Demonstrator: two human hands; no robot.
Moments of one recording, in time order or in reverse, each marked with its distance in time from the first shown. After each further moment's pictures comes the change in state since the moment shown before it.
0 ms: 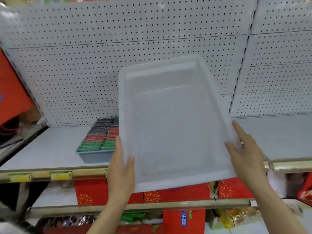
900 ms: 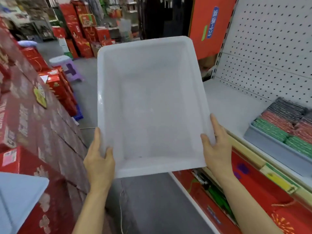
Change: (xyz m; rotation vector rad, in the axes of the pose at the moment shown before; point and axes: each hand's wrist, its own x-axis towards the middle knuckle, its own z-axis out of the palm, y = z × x) left_hand -0.153 -0.207 -0.357 0.387 1.006 -0.592; right_hand -0.216 -0.223 0.397 0.465 -0.865 -0.395
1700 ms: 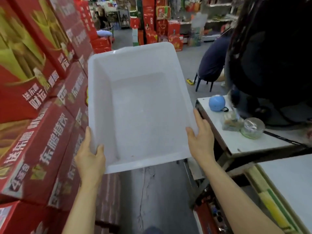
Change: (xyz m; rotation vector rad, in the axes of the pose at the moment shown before) left_hand 0.268 -0.080 0.029 0.218 0.343 -0.285; right_hand 0.260 -0.039 0.339 -0.015 -0.454 -0.223
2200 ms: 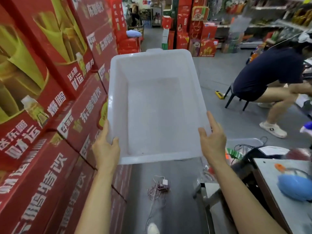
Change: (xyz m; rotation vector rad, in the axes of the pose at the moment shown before) left_hand 0.231 -0.007 0.116 0.025 0.087 -0.090; right_hand 0.240 0.005 0.167 0.048 -0.019 0.003
